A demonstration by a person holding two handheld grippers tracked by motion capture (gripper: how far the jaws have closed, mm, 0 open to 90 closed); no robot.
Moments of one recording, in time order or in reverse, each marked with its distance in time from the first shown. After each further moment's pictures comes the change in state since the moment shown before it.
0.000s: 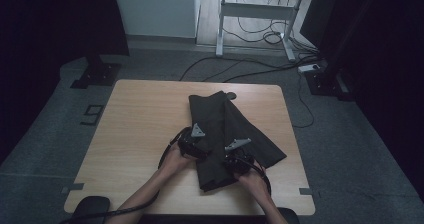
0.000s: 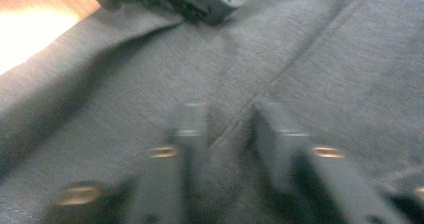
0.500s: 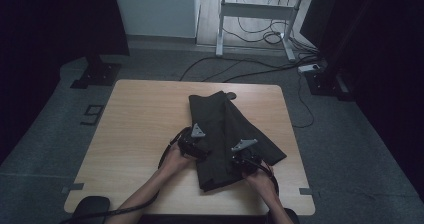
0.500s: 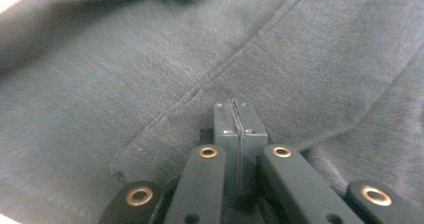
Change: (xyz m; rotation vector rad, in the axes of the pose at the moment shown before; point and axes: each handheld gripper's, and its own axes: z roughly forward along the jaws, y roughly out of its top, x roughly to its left) left arm 0.000 0.000 0.000 -0.004 0.000 0.007; right arm -0.014 -0.011 -0.013 0.004 -0.025 -0.029
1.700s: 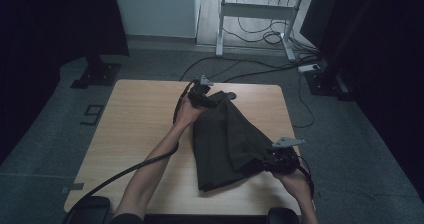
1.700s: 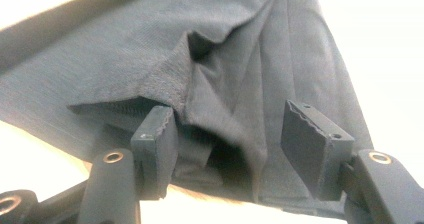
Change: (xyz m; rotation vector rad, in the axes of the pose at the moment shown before) left arm 0.085 0.131 0.001 -0.120 0.073 -0.068; right arm -0.059 -0.045 -0.081 -0.187 -0.031 0.109
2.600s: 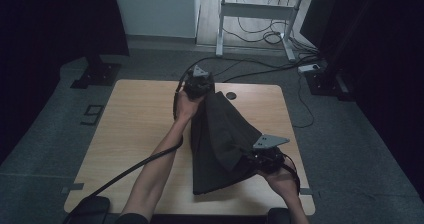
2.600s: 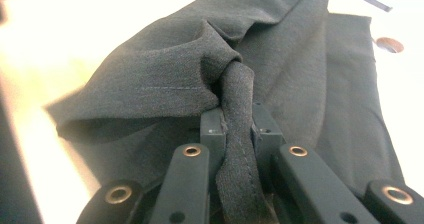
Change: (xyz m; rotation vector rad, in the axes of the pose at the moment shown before) left arm 0.016 0.023 -0.004 -0.130 0.050 -0.078; right arm 0.059 0.048 -0.012 -0.085 0.107 -0.183
